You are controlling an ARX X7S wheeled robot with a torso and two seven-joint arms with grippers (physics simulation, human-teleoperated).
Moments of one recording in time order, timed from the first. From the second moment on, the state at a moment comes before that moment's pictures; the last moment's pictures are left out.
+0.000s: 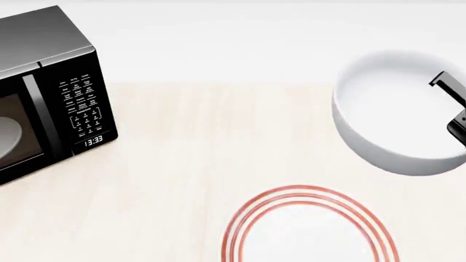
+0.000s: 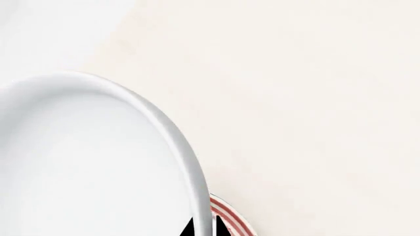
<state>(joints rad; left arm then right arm) 0.04 -0.29 -0.20 0.67 -0.19 -0.64 -0.45 1.69 0.89 -1.38 0.62 2.55 0.57 1.13</state>
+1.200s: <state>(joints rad) 0.01 -0.30 -0.16 0.63 -0.18 -0.66 -0.48 1.52 1.24 -1.39 0.51 2.49 0.50 0.98</state>
